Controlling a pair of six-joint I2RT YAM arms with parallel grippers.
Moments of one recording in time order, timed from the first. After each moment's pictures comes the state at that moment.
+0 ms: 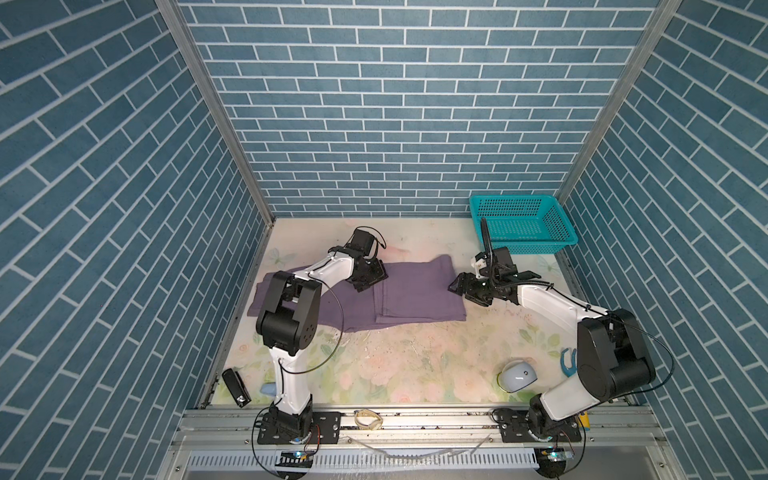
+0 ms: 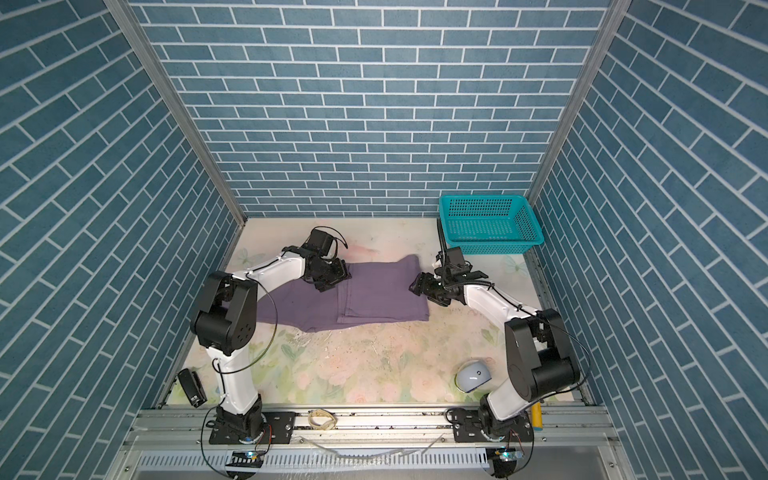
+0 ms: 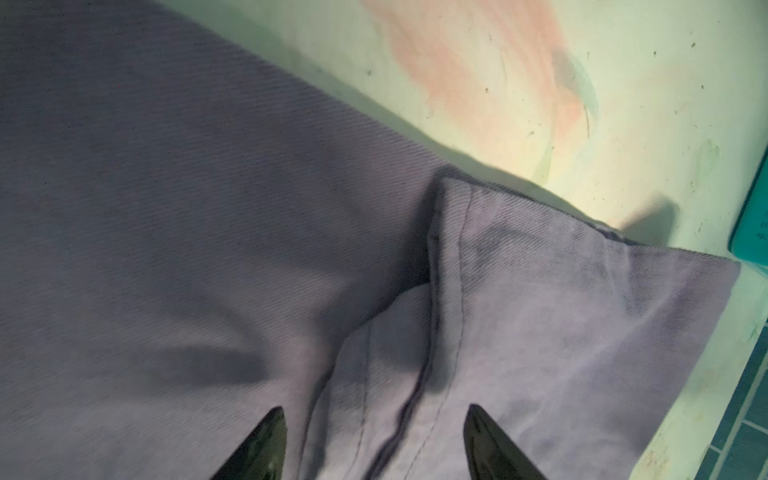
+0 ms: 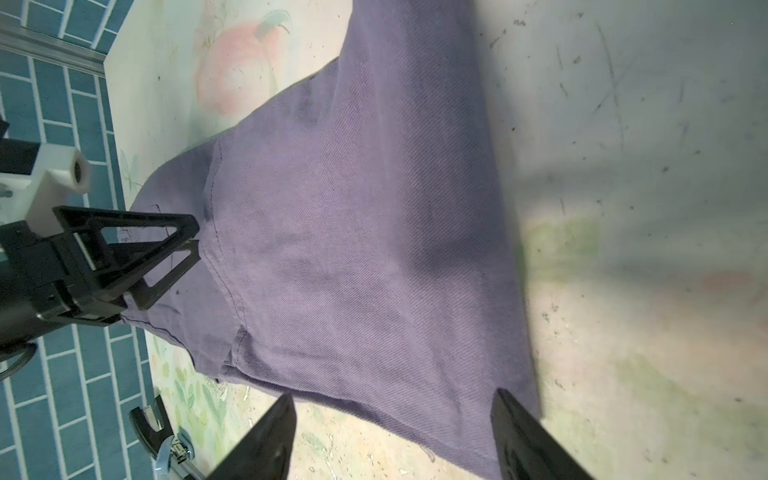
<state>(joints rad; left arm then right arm) -0.35 1.98 1.40 -0.53 0.22 -0.74 0.37 1.56 0.97 -0.37 -0.41 0.61</state>
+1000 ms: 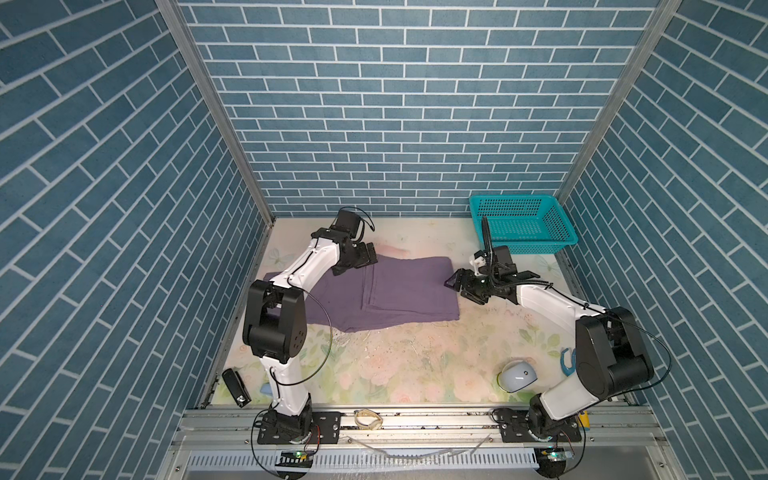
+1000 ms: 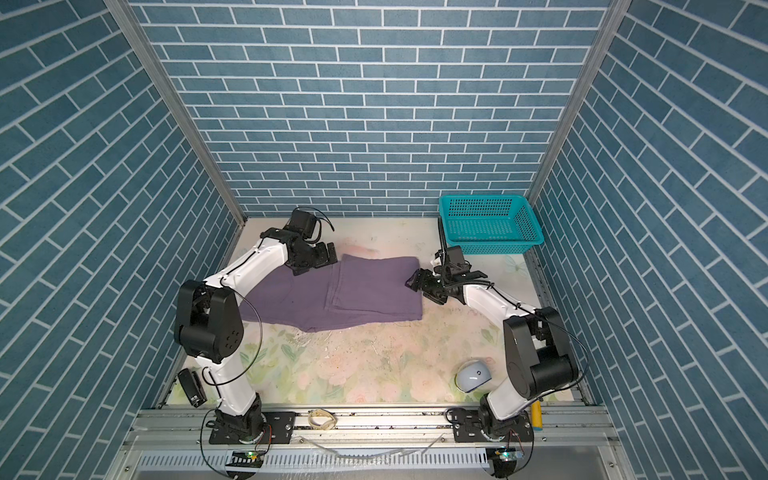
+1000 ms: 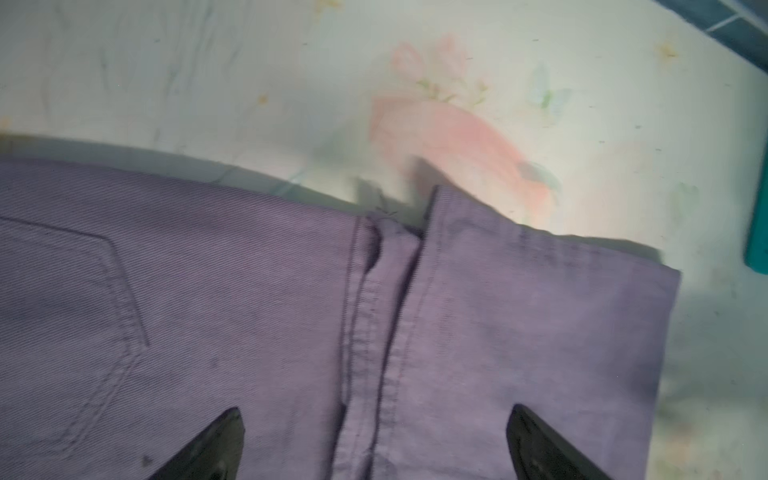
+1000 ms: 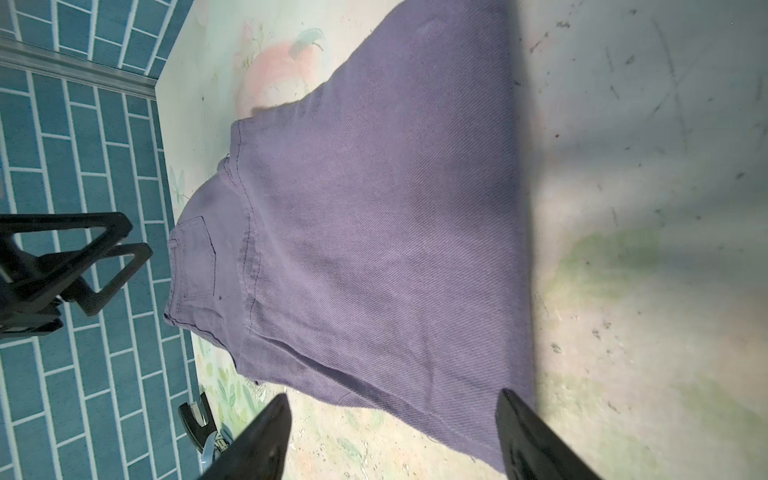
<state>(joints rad) -0.26 1.86 1.51 -0.78 0.06 -0.55 0.36 1.57 0.98 -0.31 -0.46 0.68</state>
